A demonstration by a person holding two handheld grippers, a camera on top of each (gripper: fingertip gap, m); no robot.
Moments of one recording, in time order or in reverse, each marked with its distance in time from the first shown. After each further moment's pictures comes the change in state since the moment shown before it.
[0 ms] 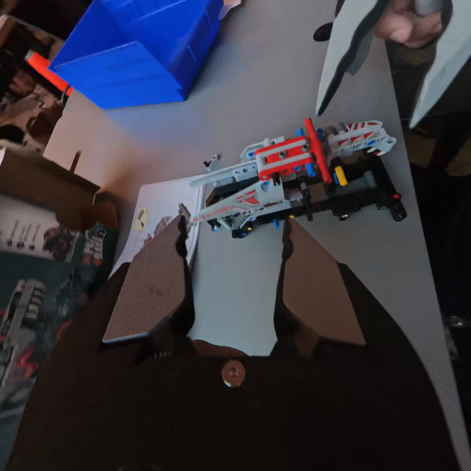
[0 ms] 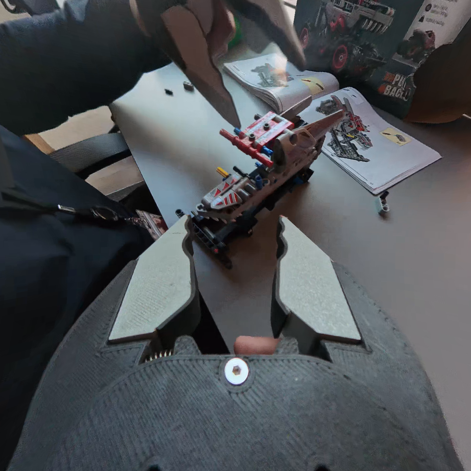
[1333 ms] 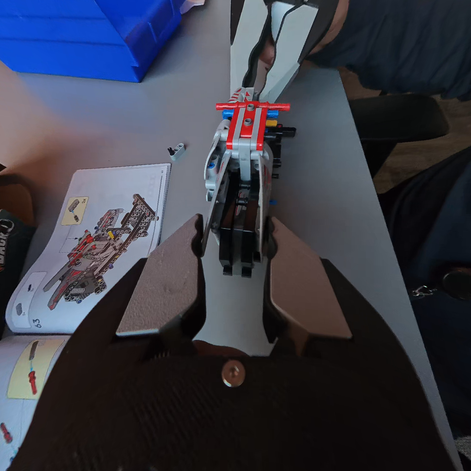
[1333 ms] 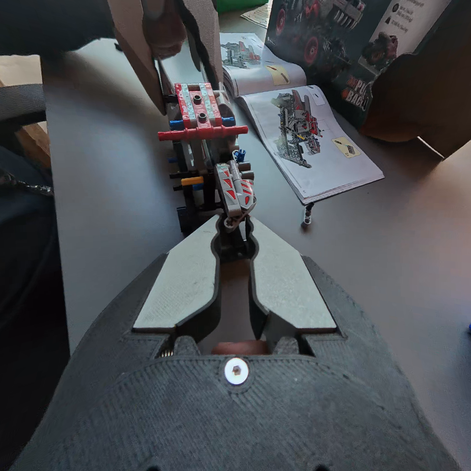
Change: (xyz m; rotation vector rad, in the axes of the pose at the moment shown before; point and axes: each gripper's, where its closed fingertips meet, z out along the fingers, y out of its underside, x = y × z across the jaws) left arm 0.011 0.019 0.017 0.071 0.241 -0.182; right arm 0.092 0.008 0.021 -0.032 -0.029 -0.175
